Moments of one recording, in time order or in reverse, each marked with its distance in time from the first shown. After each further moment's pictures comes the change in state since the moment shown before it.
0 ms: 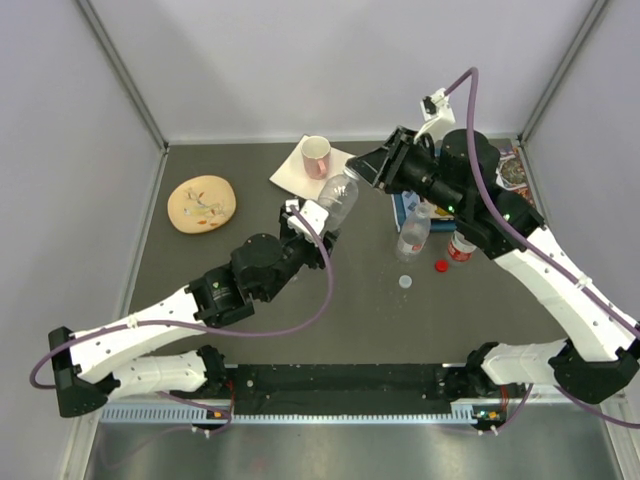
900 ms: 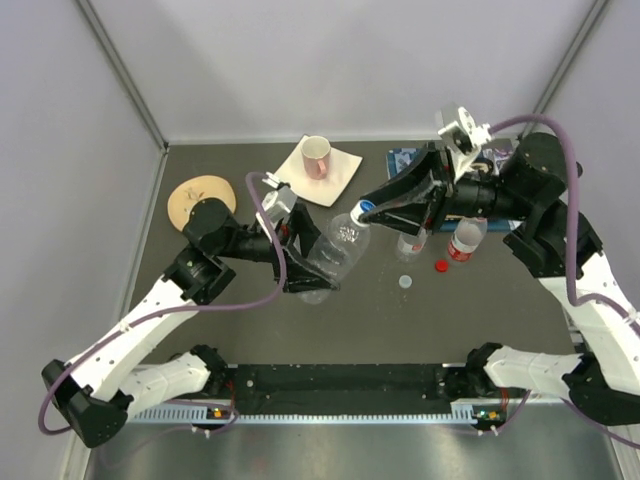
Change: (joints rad) left arm 0.401 -0.037 0.042 0.169 1.469 -0.533; right arm -0.026 -0.116 0.074 0.043 -0.753 -0.458
